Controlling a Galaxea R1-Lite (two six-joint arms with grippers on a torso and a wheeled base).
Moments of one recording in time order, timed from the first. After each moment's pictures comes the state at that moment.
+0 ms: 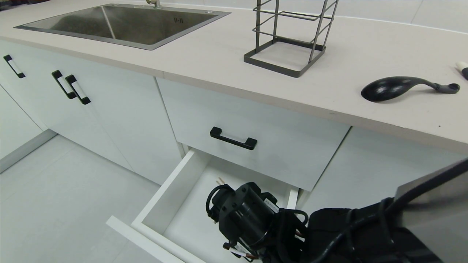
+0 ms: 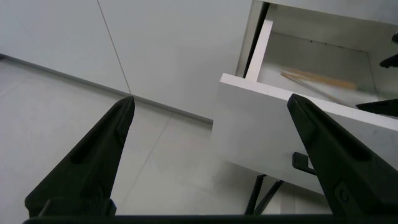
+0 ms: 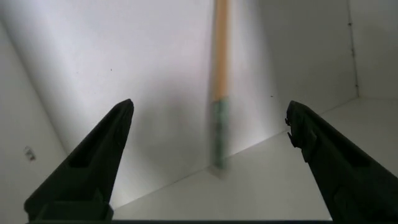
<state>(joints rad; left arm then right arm) 0.00 0.00 0.00 0.00 -0.08 0.00 1.08 2.09 -1.03 -0.17 -0.53 -0.08</state>
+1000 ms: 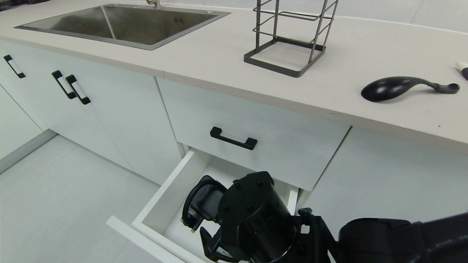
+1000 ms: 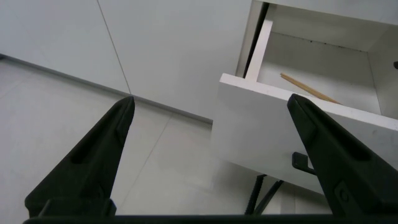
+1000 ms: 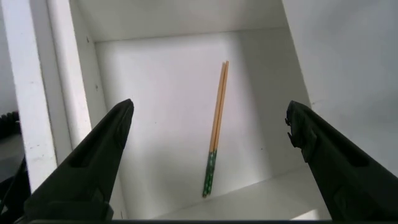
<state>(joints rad) 0.00 0.00 0.00 0.00 -0.08 0.00 1.18 1.95 -1.02 -0.32 -0.47 -0.20</state>
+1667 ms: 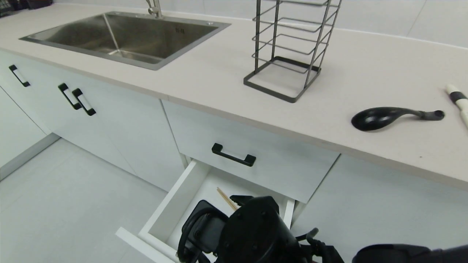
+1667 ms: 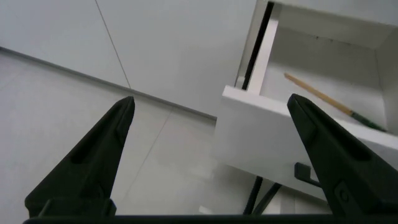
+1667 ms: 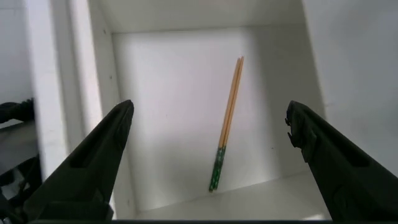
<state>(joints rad) 0.00 0.00 0.00 0.00 -0.08 0.00 1.24 1.92 -0.95 -0.34 -0.45 -0.19</state>
